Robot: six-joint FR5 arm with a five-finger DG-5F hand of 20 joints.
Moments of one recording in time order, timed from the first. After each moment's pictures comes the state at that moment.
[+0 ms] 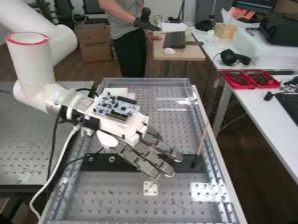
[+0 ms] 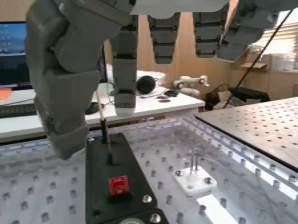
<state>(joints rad) 1.43 -1.95 -1.86 -2.67 -1.37 -0.71</state>
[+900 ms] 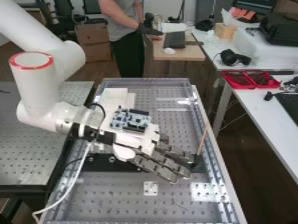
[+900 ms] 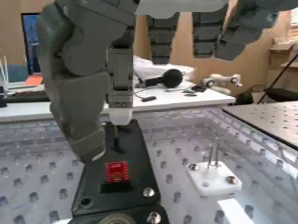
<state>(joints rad) 1.35 -2.06 -1.77 -2.64 -1.61 -0.77</state>
